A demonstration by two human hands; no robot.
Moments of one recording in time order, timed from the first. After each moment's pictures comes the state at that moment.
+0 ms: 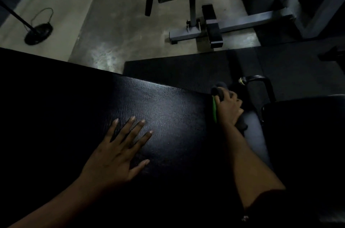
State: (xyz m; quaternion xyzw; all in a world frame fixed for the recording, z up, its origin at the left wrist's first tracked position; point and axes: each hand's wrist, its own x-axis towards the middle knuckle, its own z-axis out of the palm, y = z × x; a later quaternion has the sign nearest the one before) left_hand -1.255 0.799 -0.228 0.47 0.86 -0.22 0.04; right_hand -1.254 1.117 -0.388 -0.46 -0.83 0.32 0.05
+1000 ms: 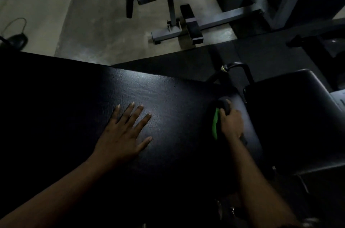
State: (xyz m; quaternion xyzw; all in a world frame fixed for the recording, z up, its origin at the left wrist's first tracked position) left_hand -1.257 0.798 -0.230 0.47 0.86 -0.18 0.03; right_hand -1.139 1.079 -0.382 -0.51 -0.75 0.41 0.08
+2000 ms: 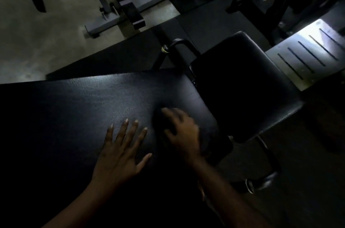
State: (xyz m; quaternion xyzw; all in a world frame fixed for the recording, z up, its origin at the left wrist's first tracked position) left_hand -1.183 0.897 -0.320 0.56 0.81 -0.17 0.10; right_hand -1.066 1.044 -0.396 -0.41 -0.83 0.35 0.14
